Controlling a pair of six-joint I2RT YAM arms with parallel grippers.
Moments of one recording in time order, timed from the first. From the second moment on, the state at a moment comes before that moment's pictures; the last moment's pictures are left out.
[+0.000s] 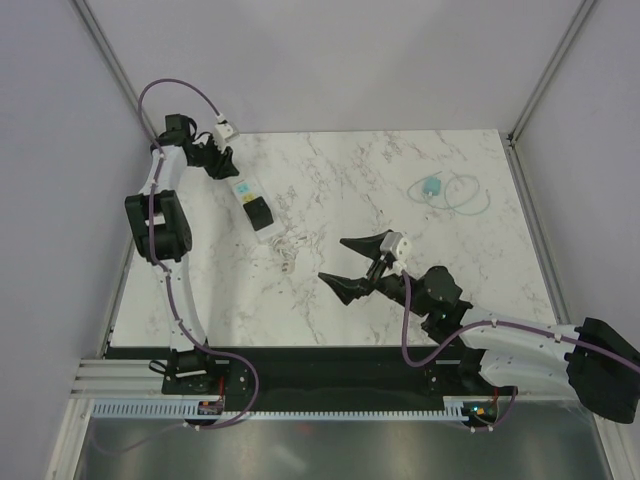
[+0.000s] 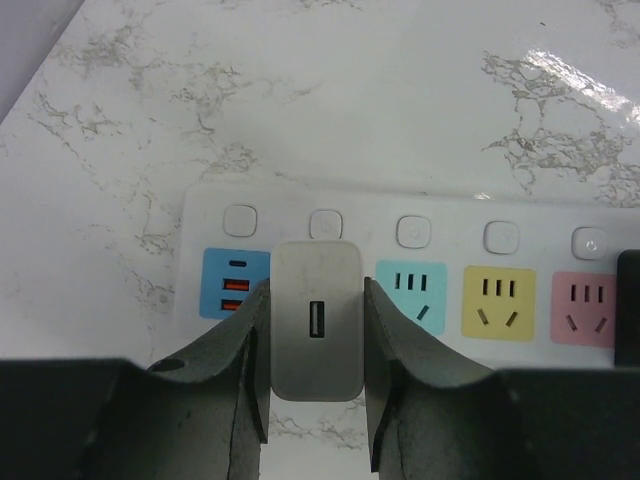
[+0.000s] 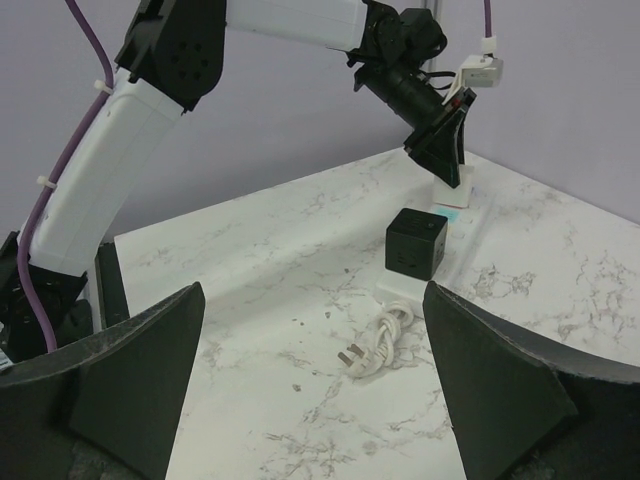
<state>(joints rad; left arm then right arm) 0.15 2.38 2.10 -0.72 0.79 0.95 0.97 1.03 0.36 0.93 -0.08 0.07</state>
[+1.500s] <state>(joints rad) 0.09 2.37 2.12 -0.79 0.67 0.94 0.99 1.03 0.51 0.72 -0.10 0.13</state>
